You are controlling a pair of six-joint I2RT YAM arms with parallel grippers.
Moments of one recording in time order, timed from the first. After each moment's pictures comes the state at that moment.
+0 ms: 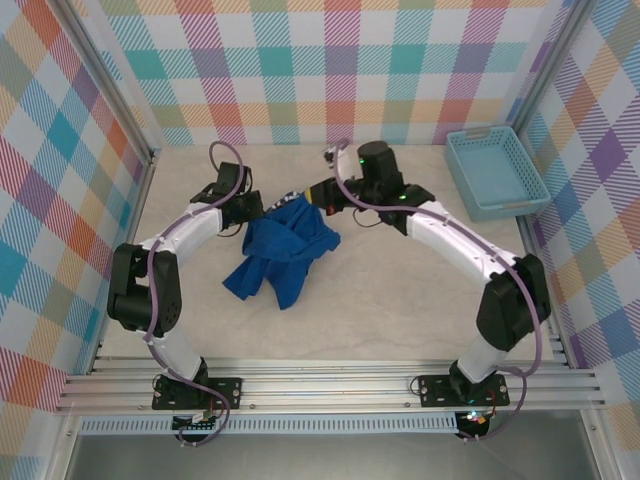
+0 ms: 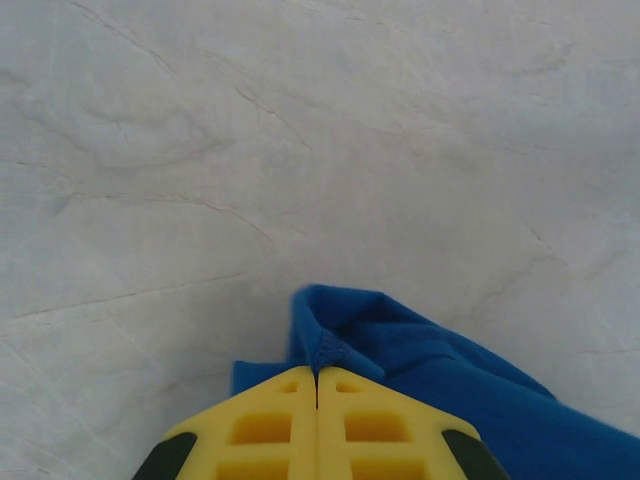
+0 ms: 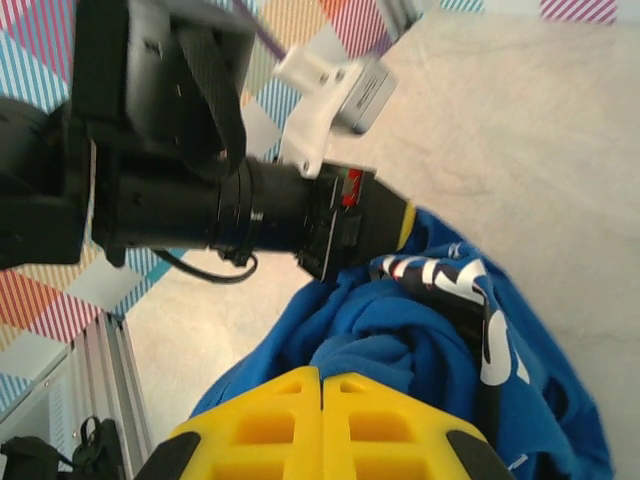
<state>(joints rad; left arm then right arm) -0.23 1.73 1.25 -0.41 -0.05 -0.44 0.58 1.63 1.43 -0.23 -0.54 0.30</state>
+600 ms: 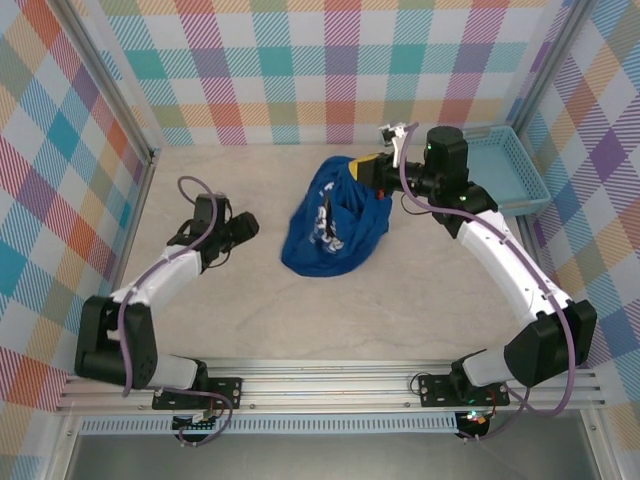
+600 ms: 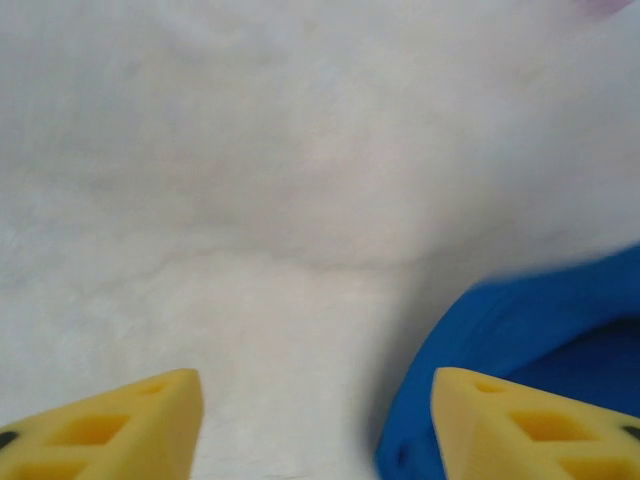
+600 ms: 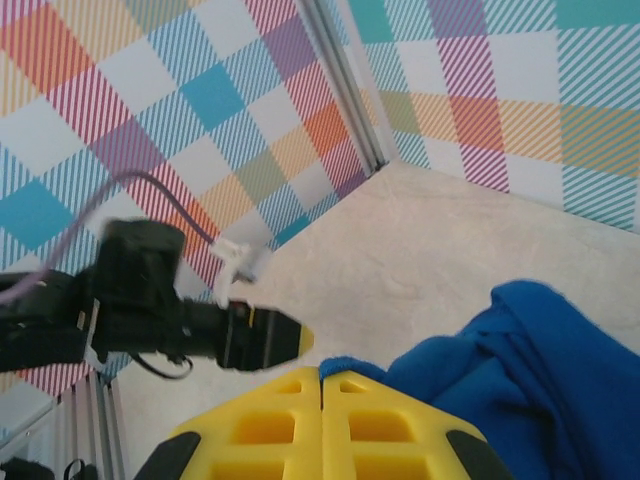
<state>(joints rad) -0.20 1.36 0.86 -0.22 0.06 -0.61 0.38 1.40 1.37 -0.23 -0.70 0.20</state>
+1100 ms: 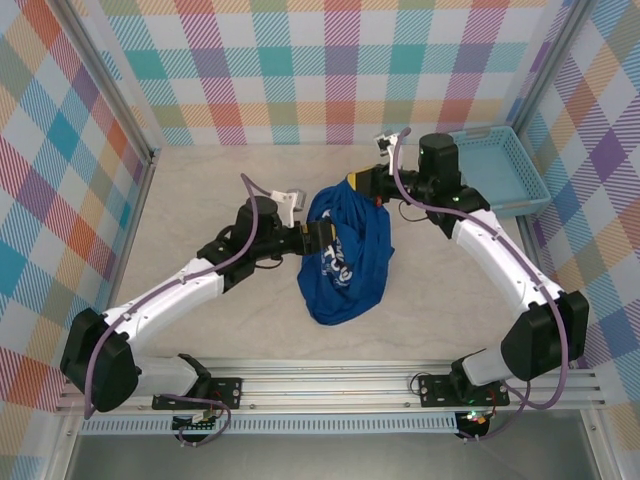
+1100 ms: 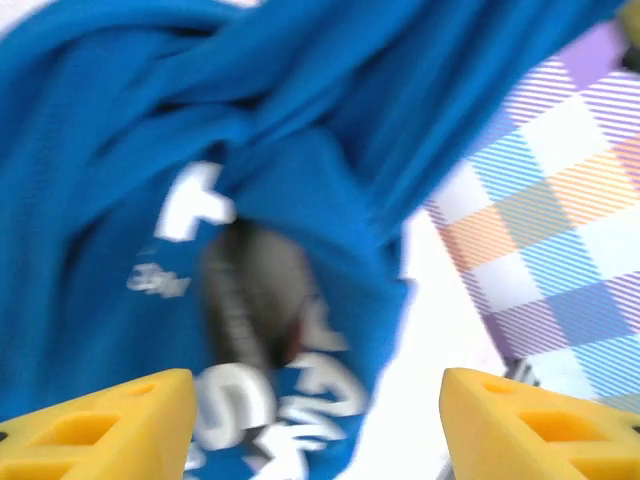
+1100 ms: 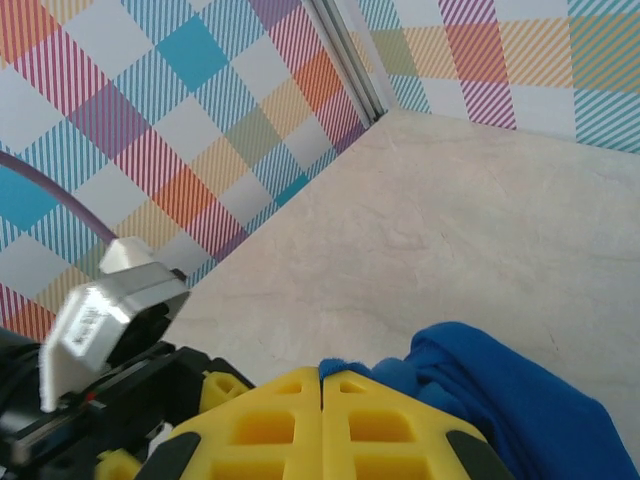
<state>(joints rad) -0.64 1.30 0.98 -0.09 0.32 -0.63 0.37 1.43 1.31 -0.24 -0.71 0.24</state>
